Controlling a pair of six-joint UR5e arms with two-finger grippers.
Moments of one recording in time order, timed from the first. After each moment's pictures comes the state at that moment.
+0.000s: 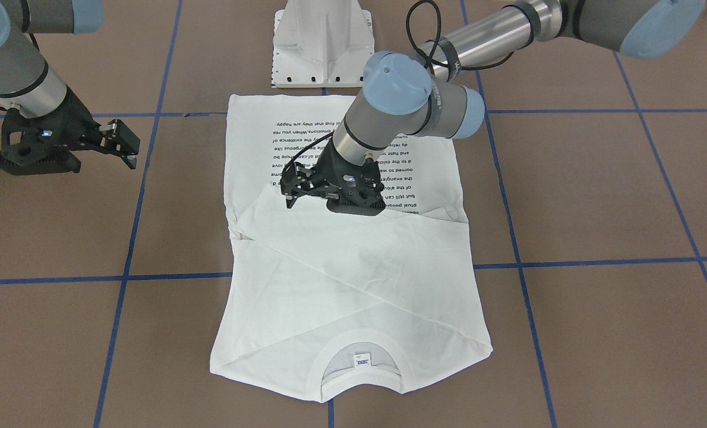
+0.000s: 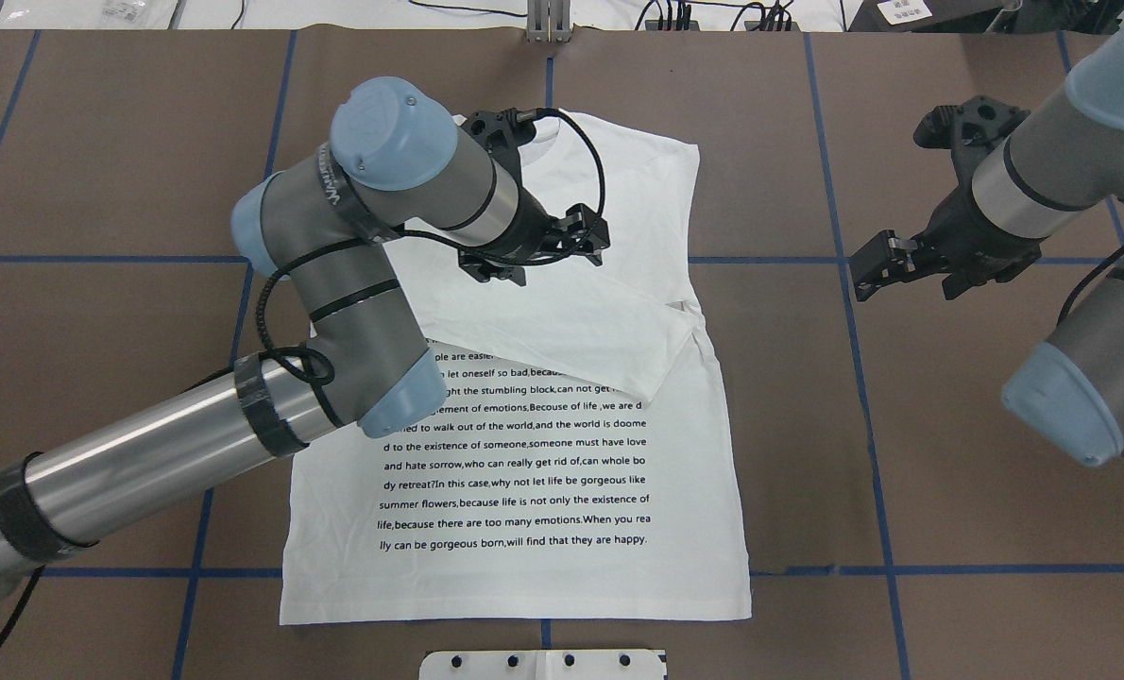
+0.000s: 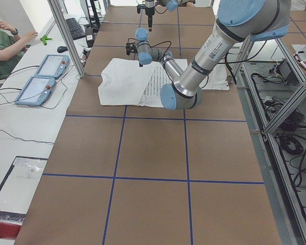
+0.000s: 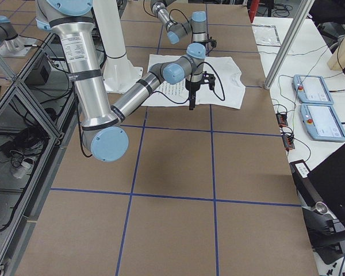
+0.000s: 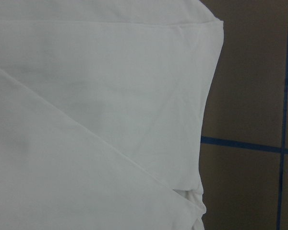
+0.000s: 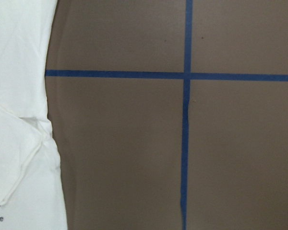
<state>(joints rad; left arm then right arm) -0.64 -2.36 -1.49 -2.01 -2.03 -1.34 0.88 -1.32 2.05 -1.70 2.15 0.88</state>
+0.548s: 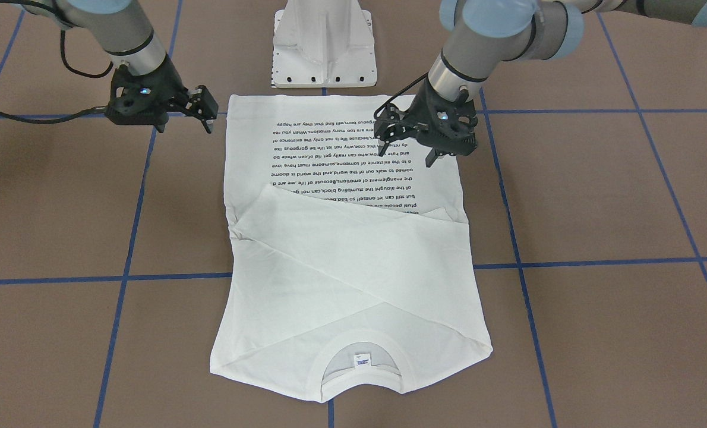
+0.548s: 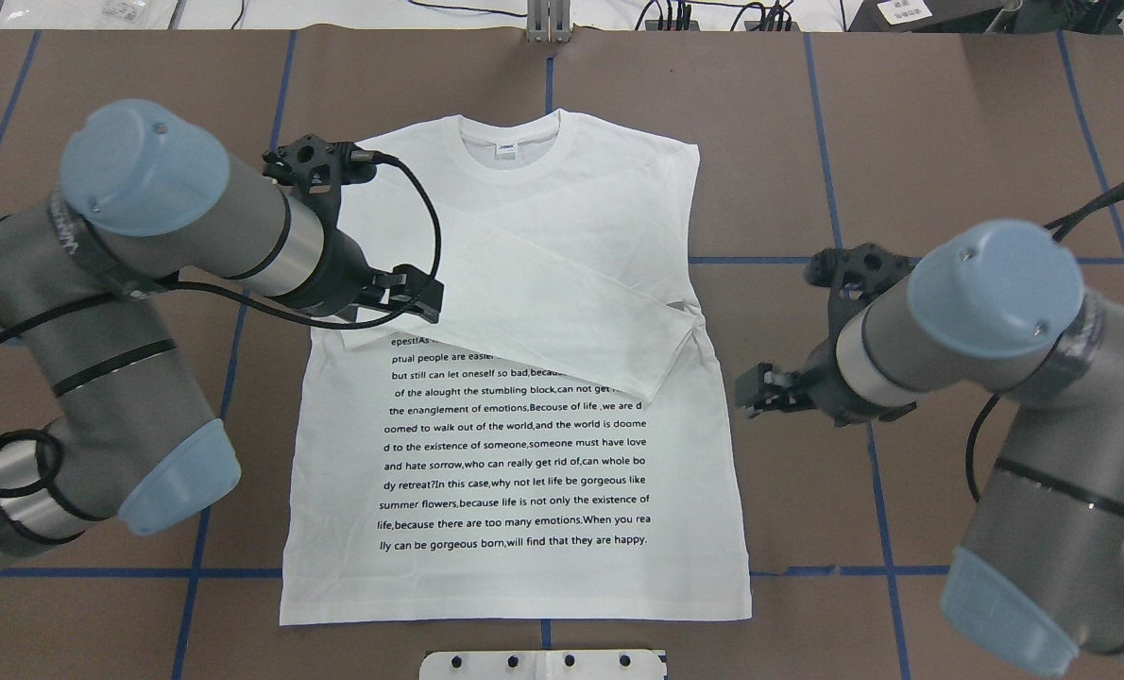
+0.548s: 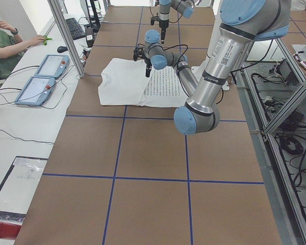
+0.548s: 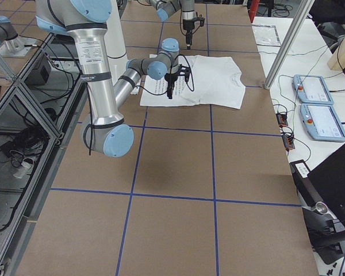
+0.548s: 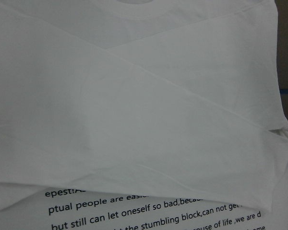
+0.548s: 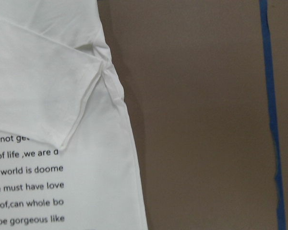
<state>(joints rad) -0.67 -2.03 -1.95 -1.74 -2.03 -1.10 0.50 -1.34 2.15 -1.62 1.90 1.31</state>
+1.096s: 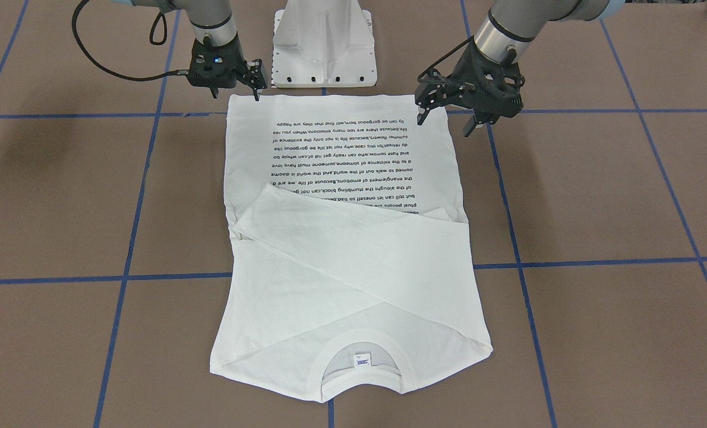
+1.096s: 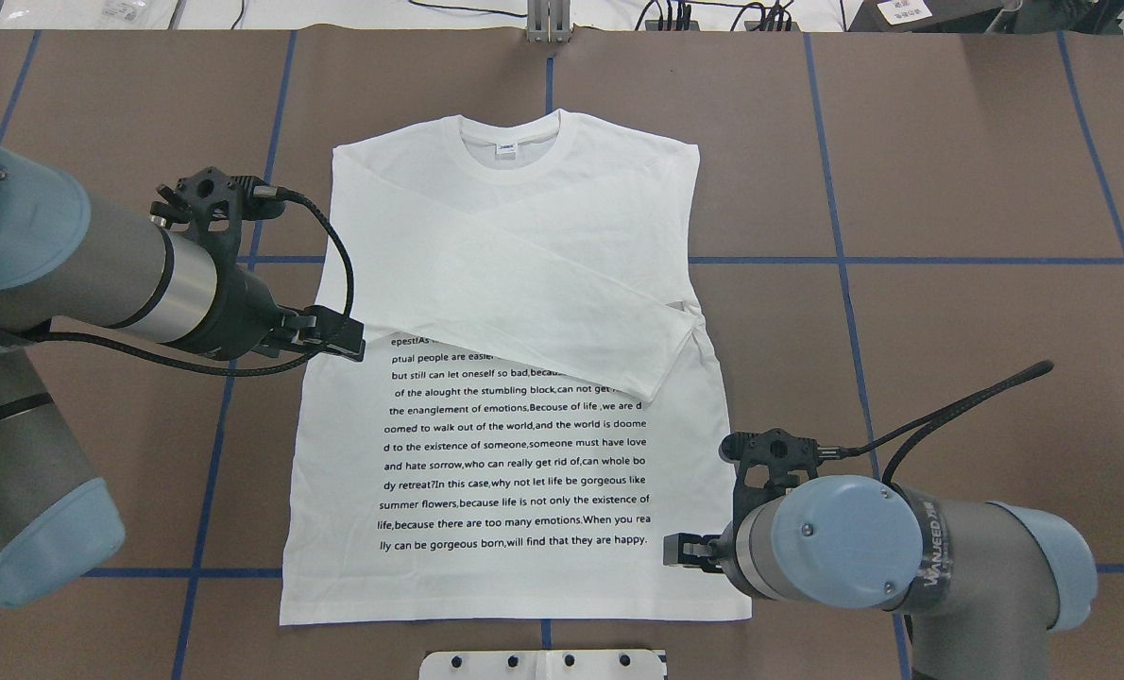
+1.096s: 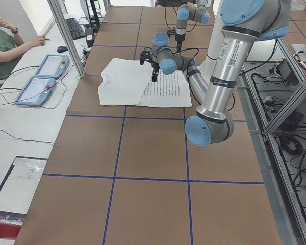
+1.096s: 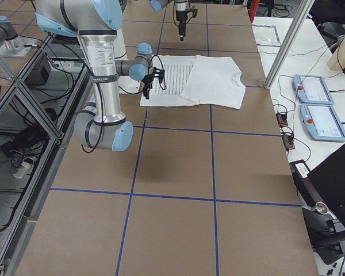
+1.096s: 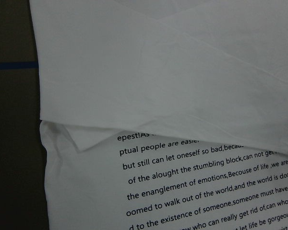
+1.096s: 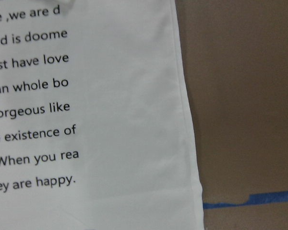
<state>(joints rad) -0.67 -1.88 -2.10 -1.72 -2.03 -1.09 0.18 -1.34 2.12 -1.59 1.70 1.54</state>
